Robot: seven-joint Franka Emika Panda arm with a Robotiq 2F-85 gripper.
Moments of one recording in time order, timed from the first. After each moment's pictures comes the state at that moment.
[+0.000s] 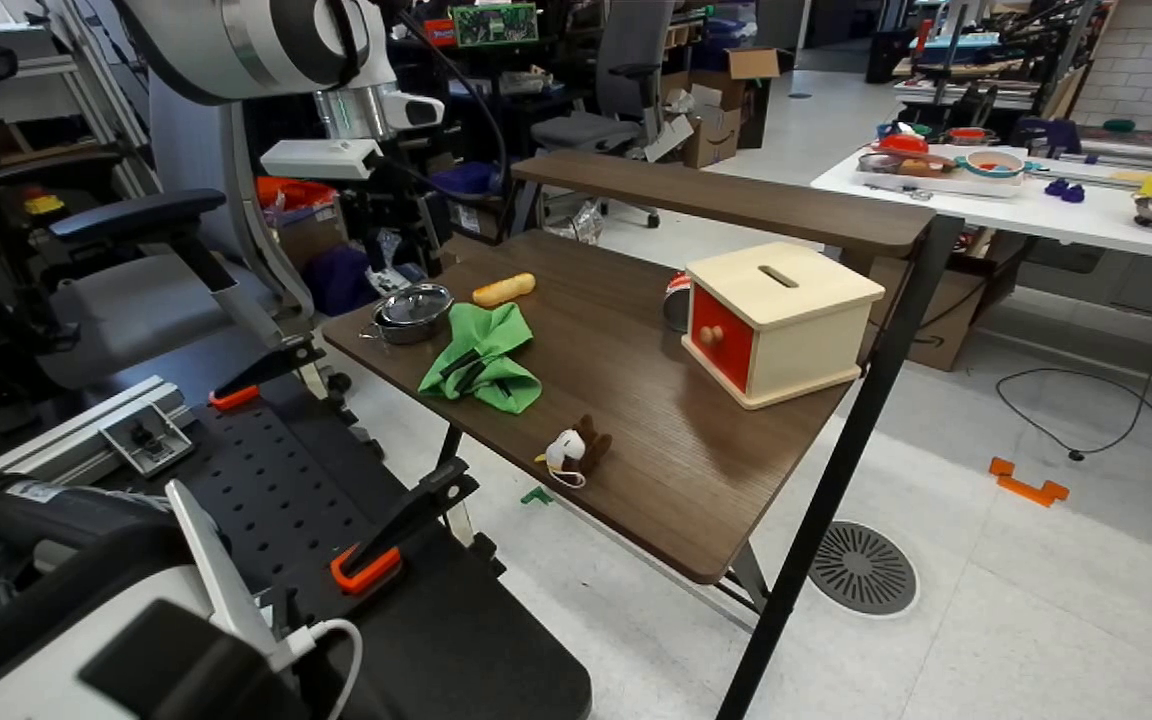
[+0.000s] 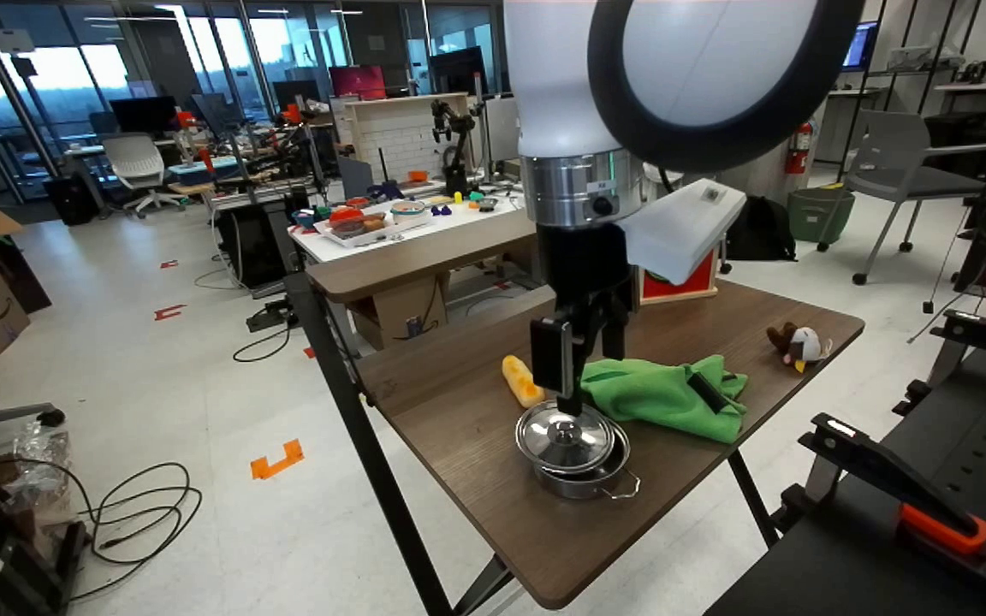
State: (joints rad) arm 0.36 0.58 0.07 -2.10 -0.23 2.64 0.20
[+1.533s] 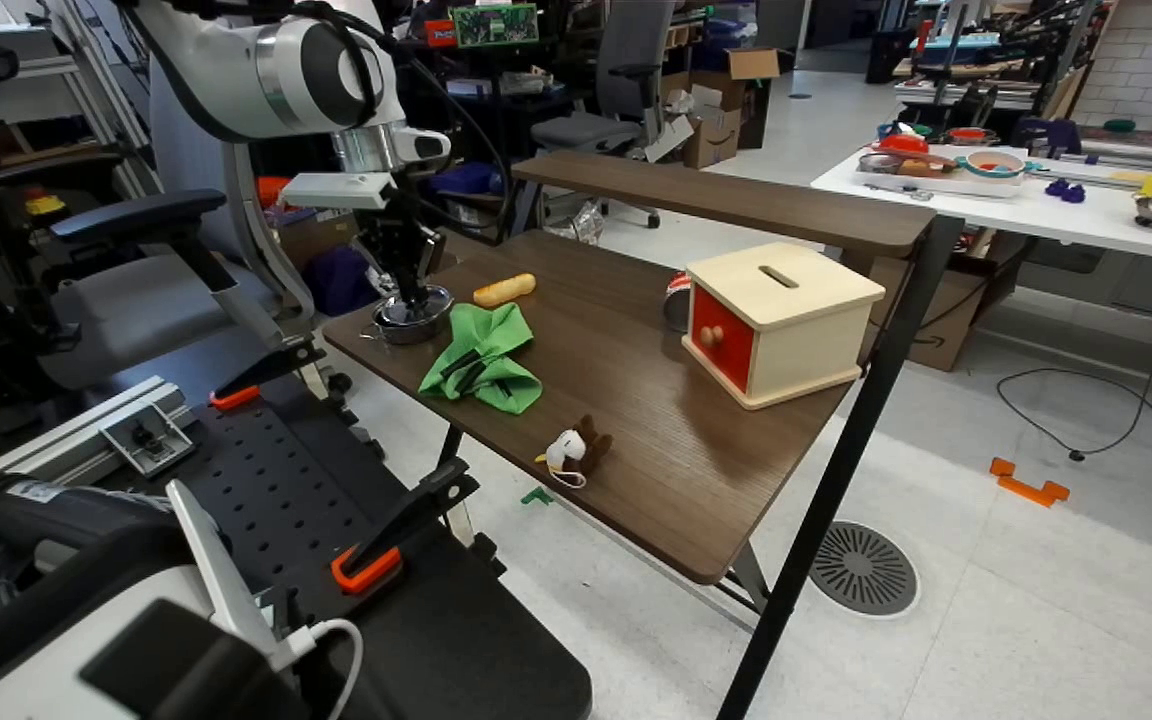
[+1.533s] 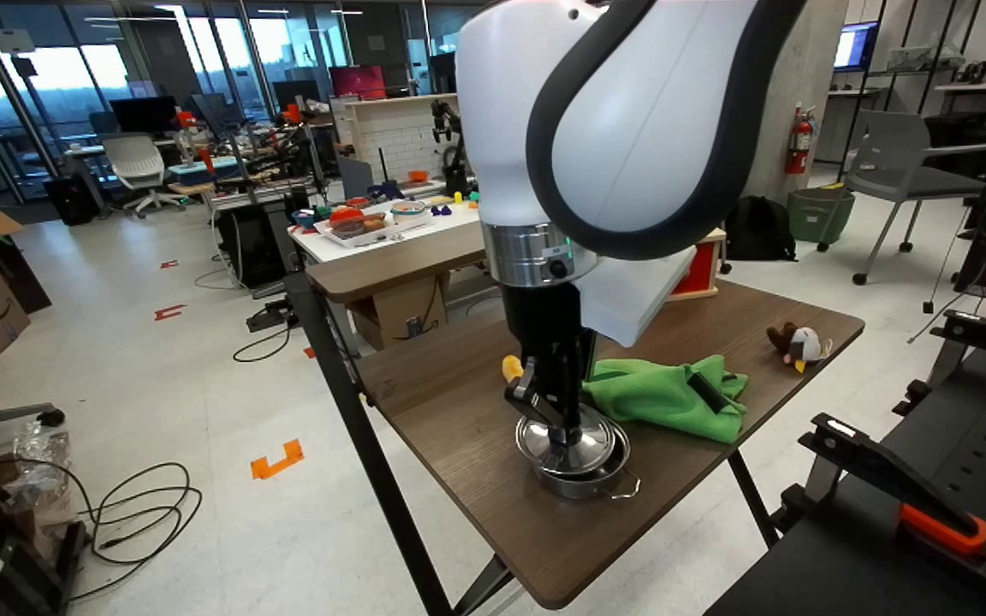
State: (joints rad) arm 0.41 0.72 0.05 -1.96 -0.23 2.63 0.20
